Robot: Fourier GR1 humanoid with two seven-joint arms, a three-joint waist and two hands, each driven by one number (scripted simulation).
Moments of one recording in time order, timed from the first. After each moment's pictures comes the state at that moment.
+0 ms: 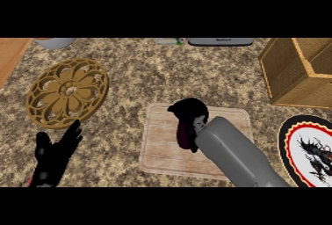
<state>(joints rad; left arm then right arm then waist) 0.11 0.26 -0.05 -1.47 0.12 0.04 0.26 -0.70 -0.08 0.58 -1.03 0.69 0.59 0.44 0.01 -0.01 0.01</state>
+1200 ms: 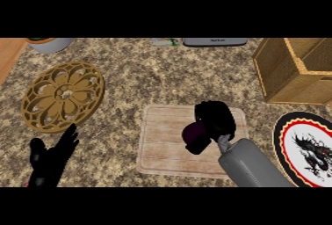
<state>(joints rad) 0.15 0.24 -0.01 -1.47 0.10 0.03 0.24 -0.43 -0.17 0.52 -1.31 0.96 0.20 0.54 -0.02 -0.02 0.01</state>
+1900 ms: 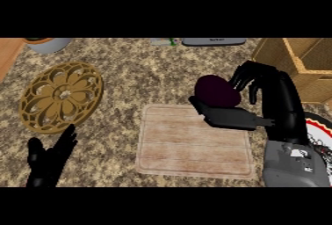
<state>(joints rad) 0.16 0.24 -0.01 -1.51 0.10 0.03 0.27 -0.42 -0.09 0.17 -1.92 0.76 -0.01 0.70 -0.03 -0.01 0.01</state>
